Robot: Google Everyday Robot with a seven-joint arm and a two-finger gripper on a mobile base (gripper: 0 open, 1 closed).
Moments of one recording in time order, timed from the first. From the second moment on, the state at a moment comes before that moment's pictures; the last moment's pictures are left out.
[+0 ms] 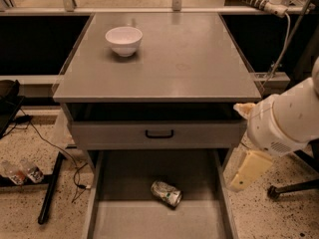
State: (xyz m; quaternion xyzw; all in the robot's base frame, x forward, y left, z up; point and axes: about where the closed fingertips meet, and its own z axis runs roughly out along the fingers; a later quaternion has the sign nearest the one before) arm 0.417 -0.167 0.843 -0.61 0.76 0.02 0.23
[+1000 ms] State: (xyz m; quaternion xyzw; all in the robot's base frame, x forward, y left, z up) arm 0.424 -0.157 0.834 -0.61 0.76 0.02 0.24
